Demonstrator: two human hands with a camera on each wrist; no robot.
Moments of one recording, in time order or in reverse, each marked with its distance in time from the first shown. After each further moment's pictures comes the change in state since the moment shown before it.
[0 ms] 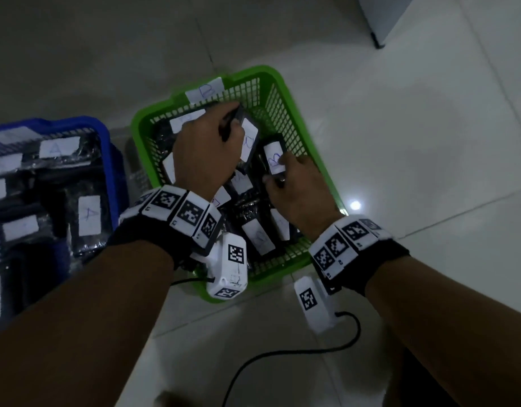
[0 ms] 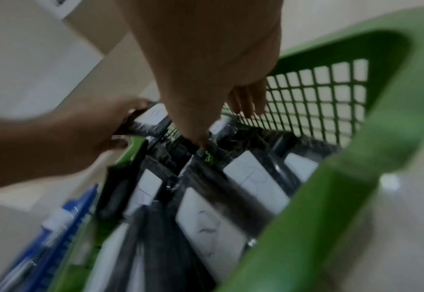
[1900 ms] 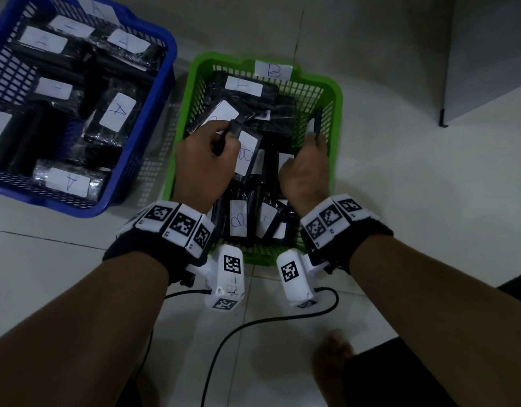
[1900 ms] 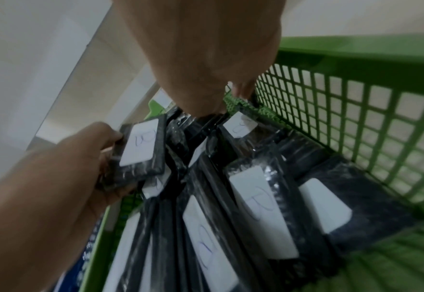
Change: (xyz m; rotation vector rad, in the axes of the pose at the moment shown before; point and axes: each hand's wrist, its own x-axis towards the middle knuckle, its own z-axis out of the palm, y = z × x) left_hand -0.091 0.005 -0.003 -0.180 0.378 -0.466; right_hand 0.039 -0.017 -0.002 -0.074 -0.106 -0.173
